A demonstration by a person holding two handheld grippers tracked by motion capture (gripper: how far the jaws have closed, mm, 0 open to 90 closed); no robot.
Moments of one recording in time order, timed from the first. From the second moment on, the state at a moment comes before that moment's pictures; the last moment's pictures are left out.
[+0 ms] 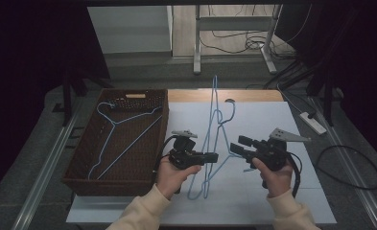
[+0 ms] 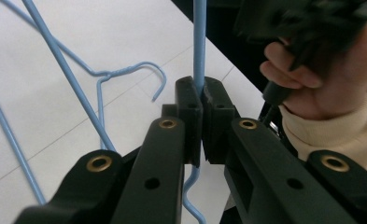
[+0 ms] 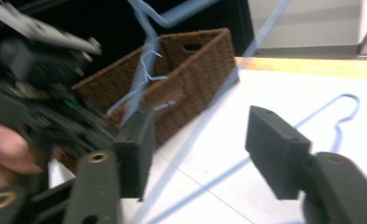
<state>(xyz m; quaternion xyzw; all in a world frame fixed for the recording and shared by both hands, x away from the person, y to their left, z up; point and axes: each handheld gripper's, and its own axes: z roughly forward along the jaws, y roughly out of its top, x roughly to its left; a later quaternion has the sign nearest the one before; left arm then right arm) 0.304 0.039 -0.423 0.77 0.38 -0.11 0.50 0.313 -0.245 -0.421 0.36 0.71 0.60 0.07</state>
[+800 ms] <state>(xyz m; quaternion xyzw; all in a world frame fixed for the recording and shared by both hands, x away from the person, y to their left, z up) 0.303 0.106 -0.368 0.79 0.35 -0.05 0.49 0.312 -0.280 -0.459 0.36 0.77 0.51 0.13</state>
